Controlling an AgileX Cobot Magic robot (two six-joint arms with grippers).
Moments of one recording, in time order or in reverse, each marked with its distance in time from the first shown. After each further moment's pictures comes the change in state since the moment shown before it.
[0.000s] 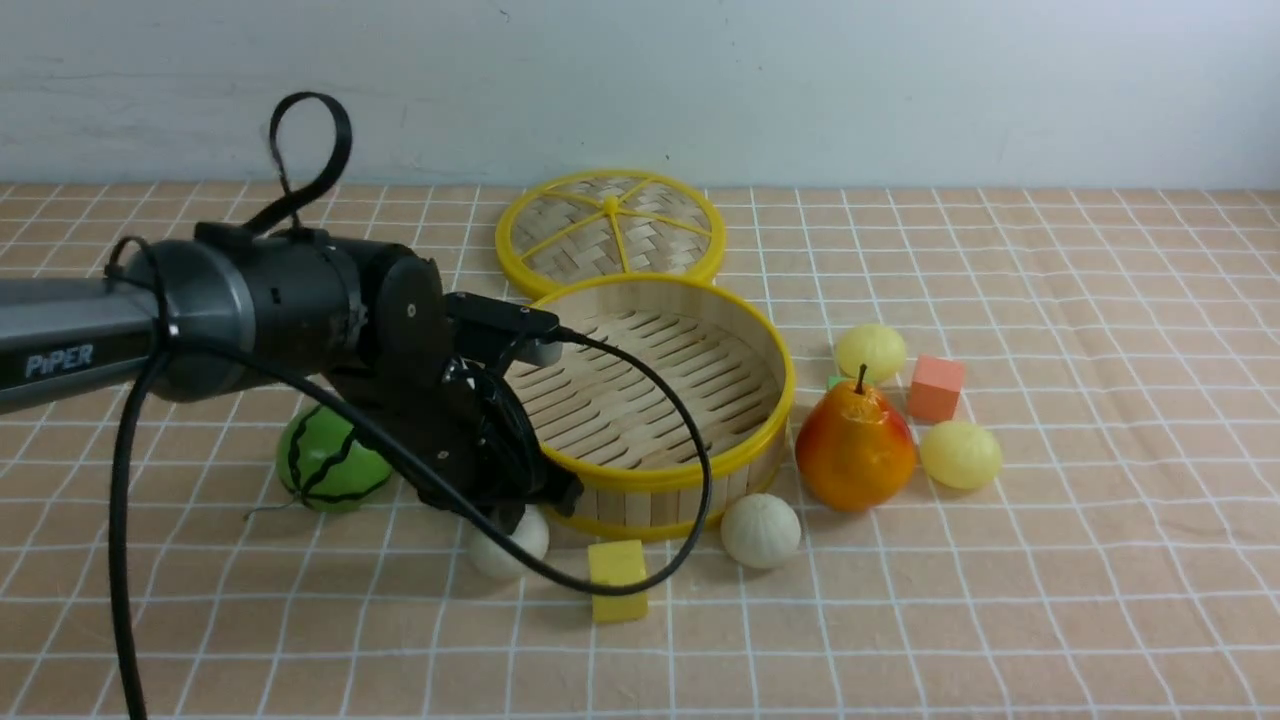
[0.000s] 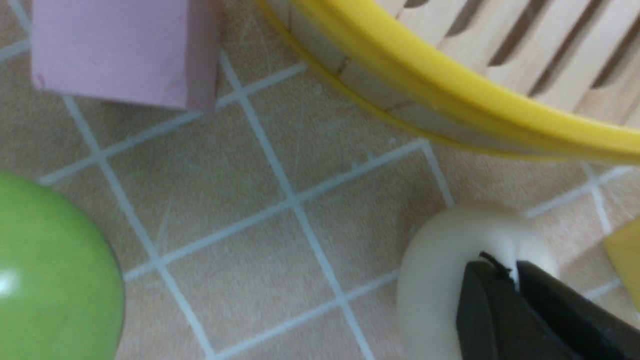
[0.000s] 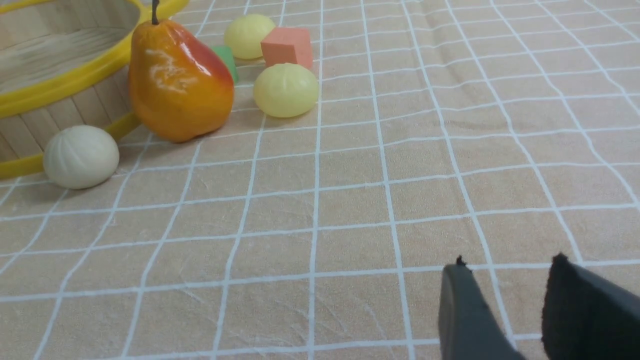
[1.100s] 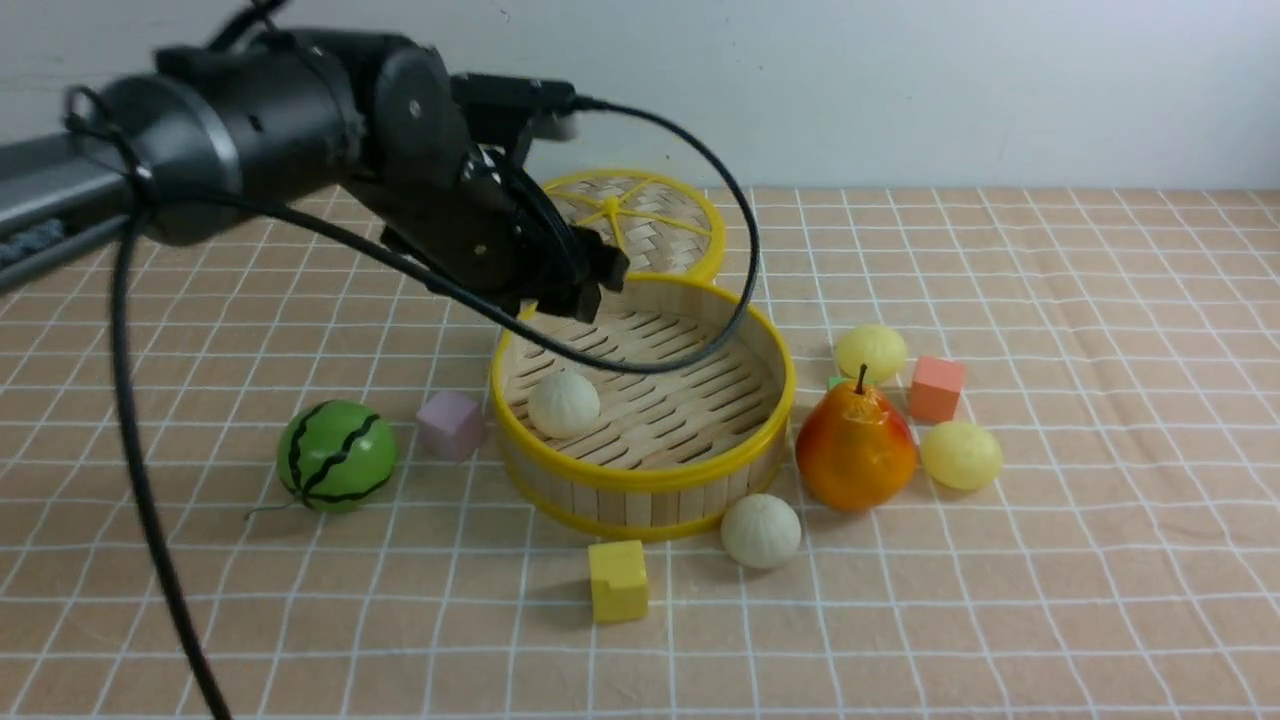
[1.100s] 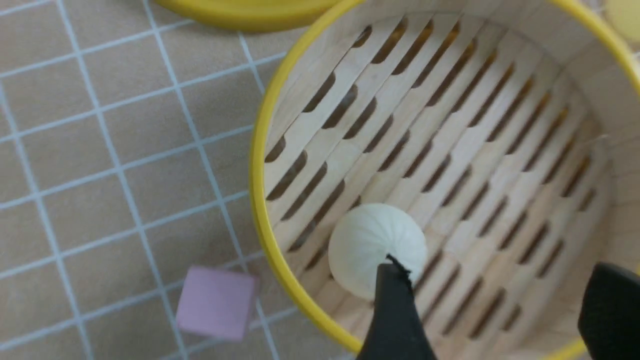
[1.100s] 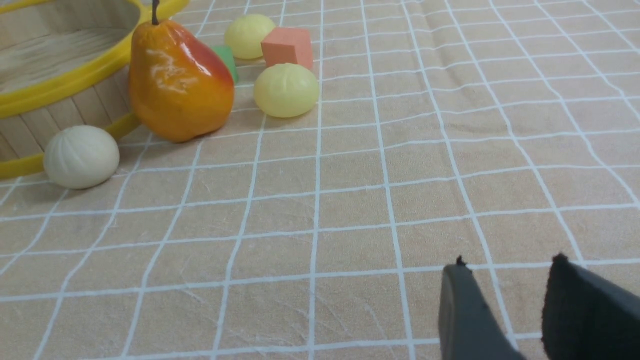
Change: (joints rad) right arm 0.000 0.000 0.000 0.000 0.000 0.000; left arm 0.000 -0.043 -0.356 0.035 0.082 -0.140
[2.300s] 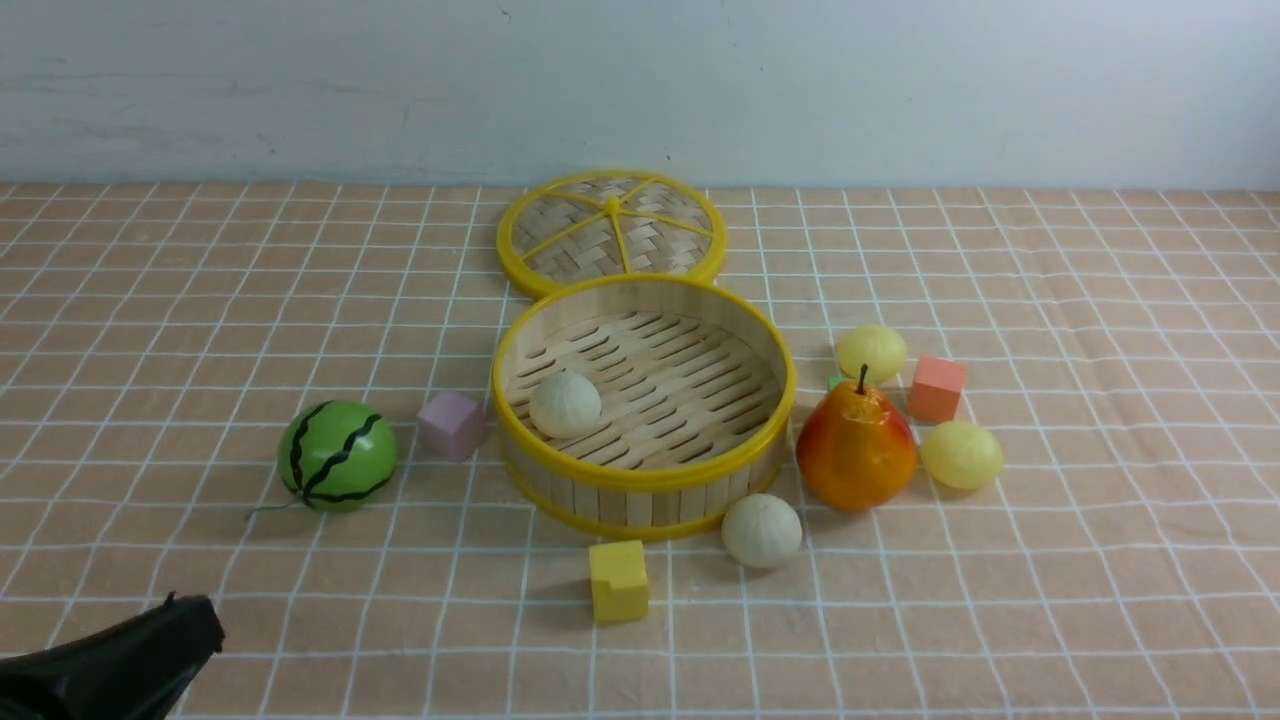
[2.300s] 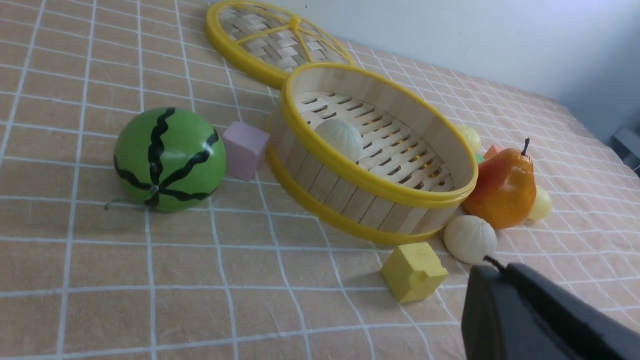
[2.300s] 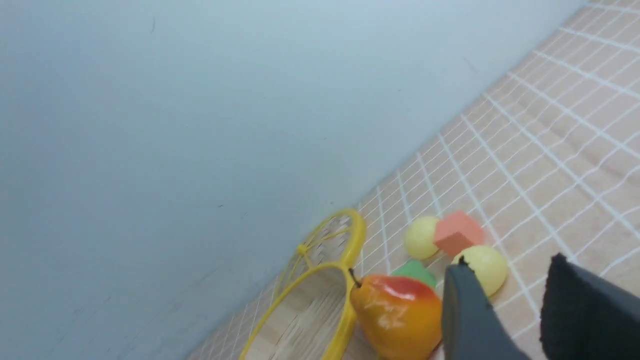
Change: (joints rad) right arm 0.001 0.020 -0.064 0.401 -0.281 0.316; left arm 0.000 -1.381 1.459 -0.266 -0.750 -0.013
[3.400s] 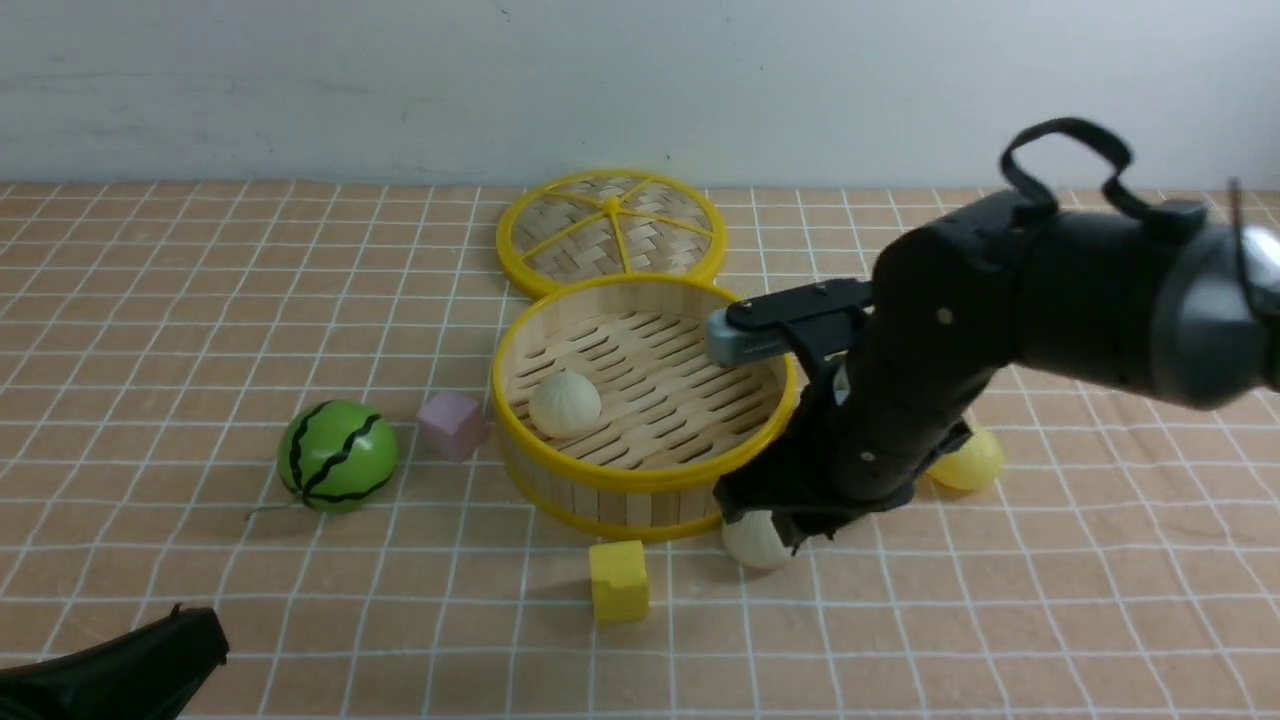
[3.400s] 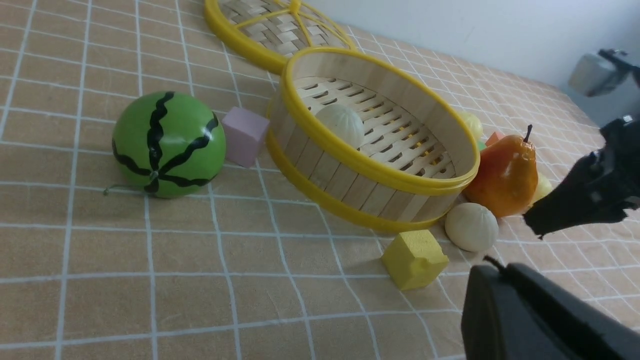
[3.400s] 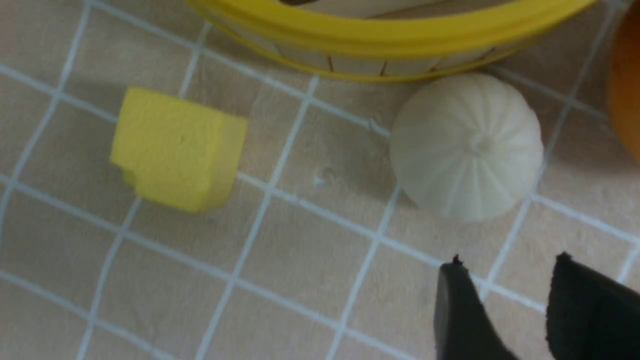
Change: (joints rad) right arm 0.525 1.849 -1.319 -0.353 0.695 -0.268; left arm 0.000 0.000 0.000 0.000 0.018 0.000
